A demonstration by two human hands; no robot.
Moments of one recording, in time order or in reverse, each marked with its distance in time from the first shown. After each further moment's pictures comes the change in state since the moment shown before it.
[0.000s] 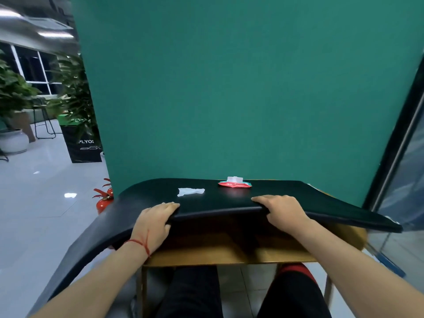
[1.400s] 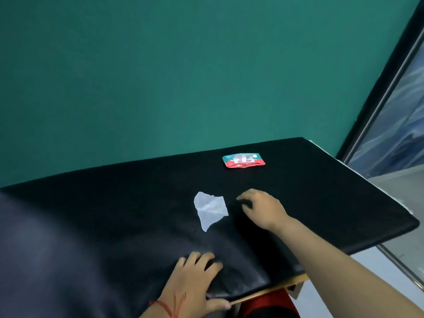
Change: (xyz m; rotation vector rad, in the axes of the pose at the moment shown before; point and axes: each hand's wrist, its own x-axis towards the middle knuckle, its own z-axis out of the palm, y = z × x) left_hand 0.080 0.169 0.198 -0.226 -0.534 0.415; right_hand 0.121 0.141 0.185 0.429 -0.193 0.300
